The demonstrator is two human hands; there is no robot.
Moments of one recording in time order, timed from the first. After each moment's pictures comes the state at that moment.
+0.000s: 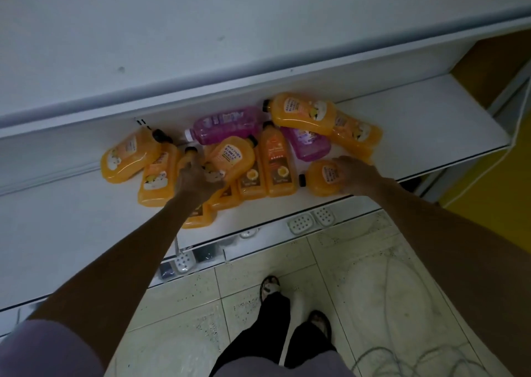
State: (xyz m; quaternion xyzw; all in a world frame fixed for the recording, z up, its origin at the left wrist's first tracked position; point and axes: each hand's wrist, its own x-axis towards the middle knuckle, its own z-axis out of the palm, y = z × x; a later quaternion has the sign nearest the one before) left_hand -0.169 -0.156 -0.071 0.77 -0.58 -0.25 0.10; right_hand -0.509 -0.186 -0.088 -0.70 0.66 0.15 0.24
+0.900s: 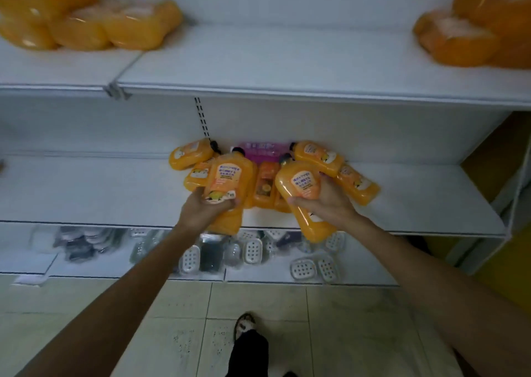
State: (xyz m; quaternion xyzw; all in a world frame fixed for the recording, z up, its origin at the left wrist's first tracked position) left_hand -0.241 0.026 0.046 0.76 -0.33 -0.38 0.41; right_hand -0.472 -0.080 0.036 -0.72 0.56 -0.17 0.36
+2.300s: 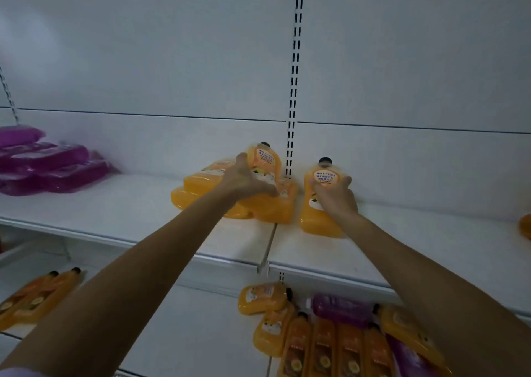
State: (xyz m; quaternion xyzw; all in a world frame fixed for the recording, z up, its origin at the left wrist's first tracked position) left_hand -0.053 -0.068 0.322 0.75 -0.48 -0.16 0.43; right_hand -0.203 -0.189 0.273 -0.66 0.56 -0.38 0.33
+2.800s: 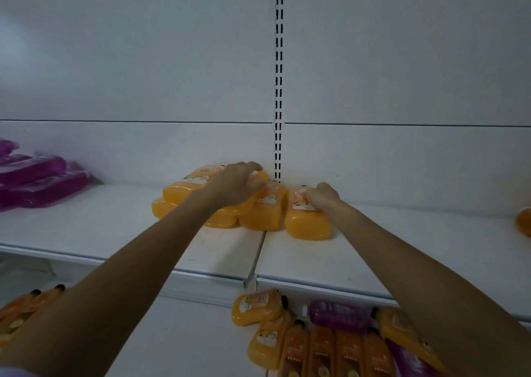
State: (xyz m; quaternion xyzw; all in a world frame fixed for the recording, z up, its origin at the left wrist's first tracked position) left_hand -0.041 -0.096 0.321 0.73 -0.65 0.05 0.23; right_hand -0.192 -0.223 0.277 -0.71 0.57 -0.25 0.33
